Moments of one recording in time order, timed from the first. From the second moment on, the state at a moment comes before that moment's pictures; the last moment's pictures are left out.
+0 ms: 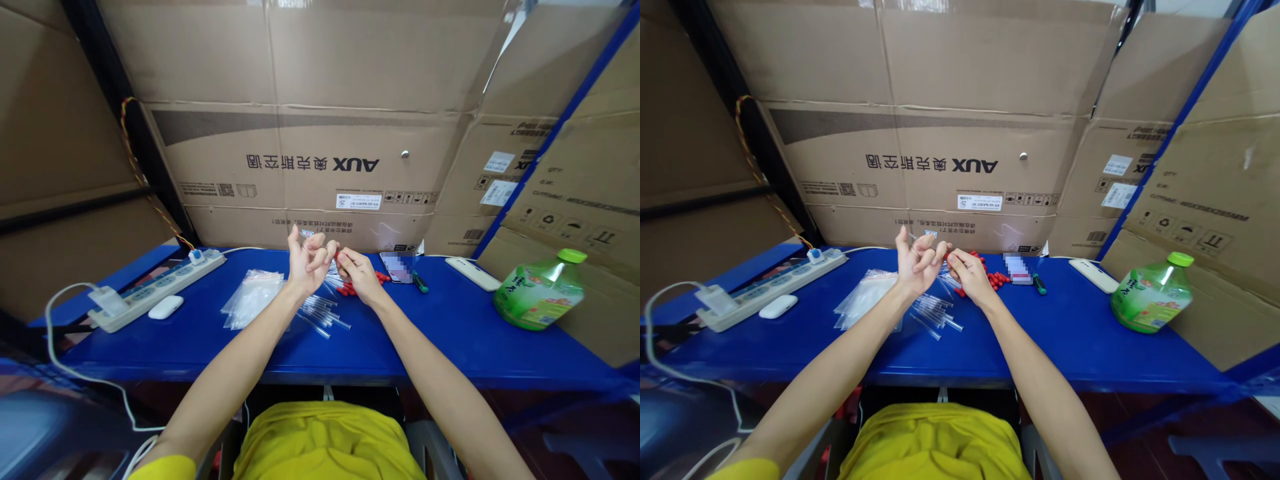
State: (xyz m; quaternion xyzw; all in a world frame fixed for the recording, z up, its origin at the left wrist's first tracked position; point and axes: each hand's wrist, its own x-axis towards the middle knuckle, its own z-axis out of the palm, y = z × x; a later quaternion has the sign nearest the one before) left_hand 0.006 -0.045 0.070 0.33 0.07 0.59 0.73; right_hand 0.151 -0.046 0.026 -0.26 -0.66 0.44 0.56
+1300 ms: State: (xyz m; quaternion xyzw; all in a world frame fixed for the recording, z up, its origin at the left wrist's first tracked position) left_hand 0.003 -0.010 0.021 0.88 0.36 0.30 0.05; right_hand 0.200 -0.021 0.018 -0.41 -0.74 0.21 0.49
